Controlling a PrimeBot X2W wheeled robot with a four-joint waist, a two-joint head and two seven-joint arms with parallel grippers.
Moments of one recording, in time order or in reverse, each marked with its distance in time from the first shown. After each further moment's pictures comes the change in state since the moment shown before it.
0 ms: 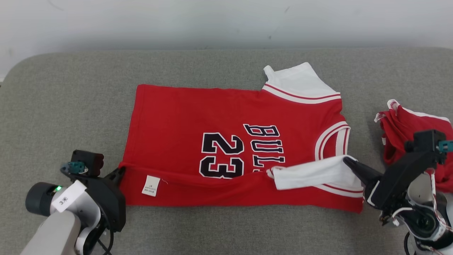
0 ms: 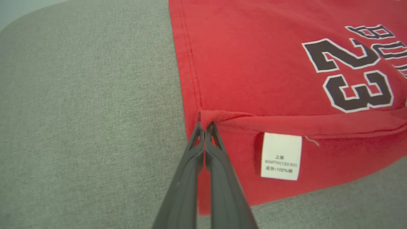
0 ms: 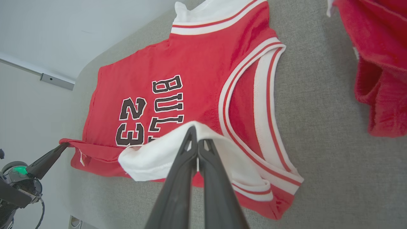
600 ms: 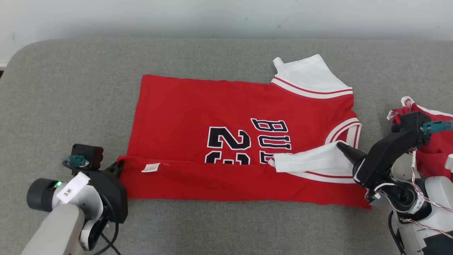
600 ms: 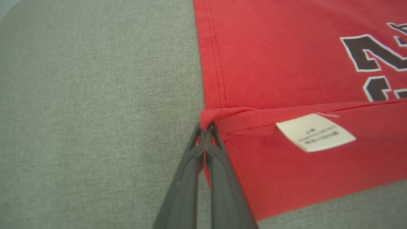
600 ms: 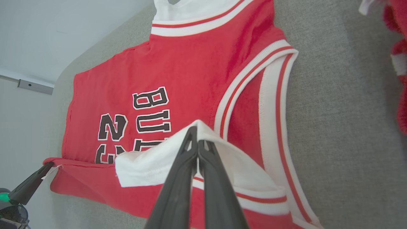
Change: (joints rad) left arm -0.054 -0.034 0.003 0.083 0.010 0.033 -0.020; right arm -0.172 0.046 0.027 0.227 -0.057 -0.016 -0.040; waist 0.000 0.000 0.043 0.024
